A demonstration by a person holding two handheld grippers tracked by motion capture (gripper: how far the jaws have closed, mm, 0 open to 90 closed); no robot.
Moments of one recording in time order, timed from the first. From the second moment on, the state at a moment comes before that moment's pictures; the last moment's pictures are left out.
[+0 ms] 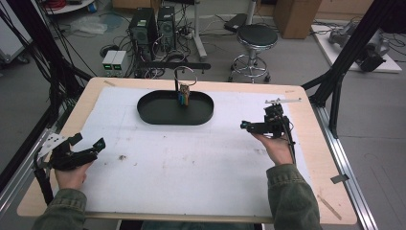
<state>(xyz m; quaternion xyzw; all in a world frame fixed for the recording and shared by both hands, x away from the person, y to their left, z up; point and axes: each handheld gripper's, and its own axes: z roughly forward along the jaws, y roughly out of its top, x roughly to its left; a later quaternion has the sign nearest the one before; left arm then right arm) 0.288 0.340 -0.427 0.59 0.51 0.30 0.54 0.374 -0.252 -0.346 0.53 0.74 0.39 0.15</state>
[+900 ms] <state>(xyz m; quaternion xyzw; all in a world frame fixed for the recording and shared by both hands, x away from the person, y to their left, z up) 0.288 0.340 -0.427 0.59 0.51 0.30 0.55 0.326 -0.275 -0.390 0.55 0.71 0.40 0.18</state>
